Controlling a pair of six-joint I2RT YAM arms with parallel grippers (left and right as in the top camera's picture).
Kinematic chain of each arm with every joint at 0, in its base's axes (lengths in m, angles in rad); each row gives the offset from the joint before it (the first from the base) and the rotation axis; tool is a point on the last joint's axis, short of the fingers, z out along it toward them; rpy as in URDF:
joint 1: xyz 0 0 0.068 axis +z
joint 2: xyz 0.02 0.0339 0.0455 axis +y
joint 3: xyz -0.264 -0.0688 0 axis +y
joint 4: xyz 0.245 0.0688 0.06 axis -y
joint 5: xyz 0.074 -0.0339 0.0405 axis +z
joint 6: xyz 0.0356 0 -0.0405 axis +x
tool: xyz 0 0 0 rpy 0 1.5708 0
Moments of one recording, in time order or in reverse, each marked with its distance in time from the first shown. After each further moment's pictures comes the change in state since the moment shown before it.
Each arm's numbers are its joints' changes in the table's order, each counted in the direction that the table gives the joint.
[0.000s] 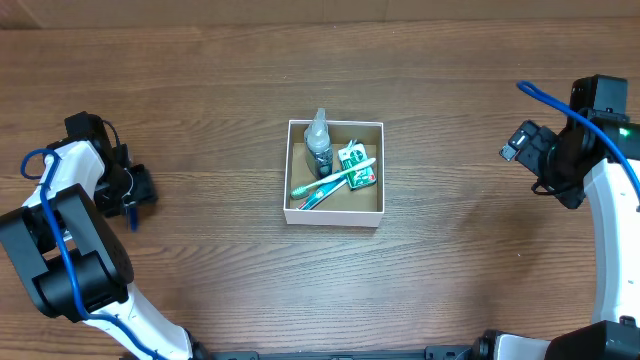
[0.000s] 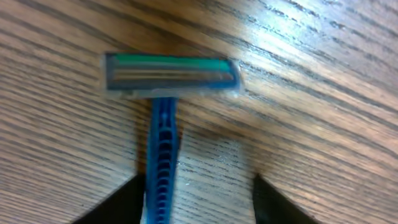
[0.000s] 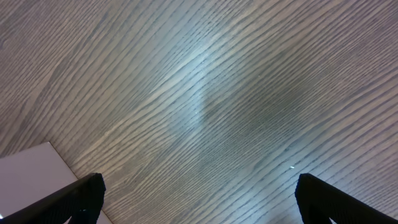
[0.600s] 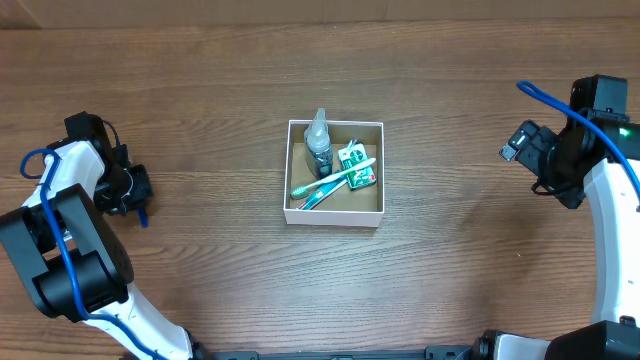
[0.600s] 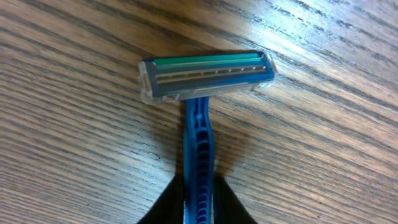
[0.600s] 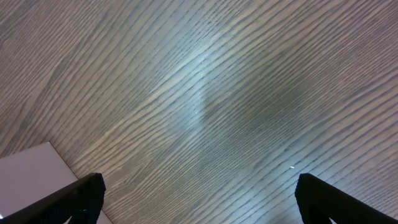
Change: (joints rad) left arm 0.000 0.000 0.000 0.000 0.011 0.008; right arm 0.000 0.000 0.000 0.000 0.000 -0.001
